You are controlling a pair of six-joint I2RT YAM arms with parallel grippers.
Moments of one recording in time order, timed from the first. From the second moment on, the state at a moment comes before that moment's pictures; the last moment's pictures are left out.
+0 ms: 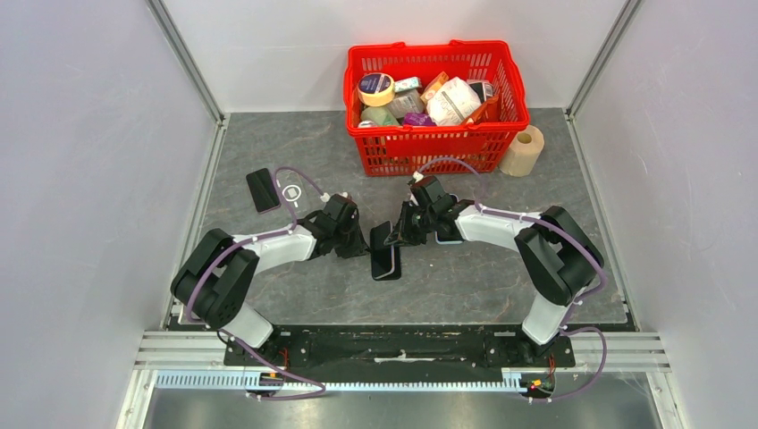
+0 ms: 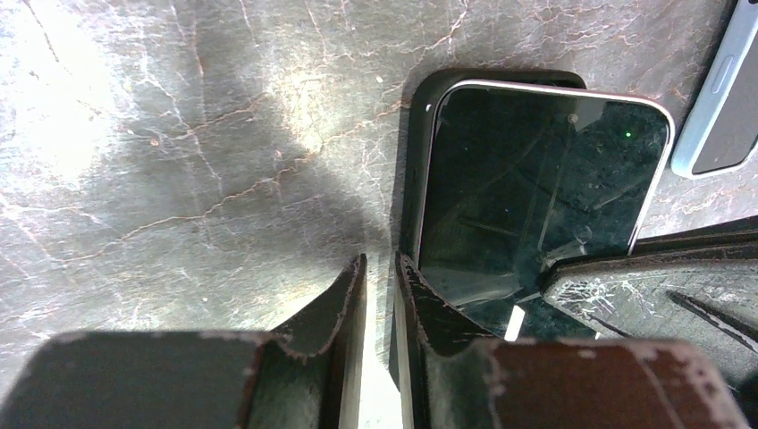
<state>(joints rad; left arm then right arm) -0.61 1.56 0.73 -0.13 0.07 -0.82 0.67 1.75 0.99 -0.11 -0.33 0.84</state>
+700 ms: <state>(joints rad) -0.63 1.56 0.74 -0.14 0.03 -0.83 0.69 1.76 1.03 -0.18 -0.24 0.81</state>
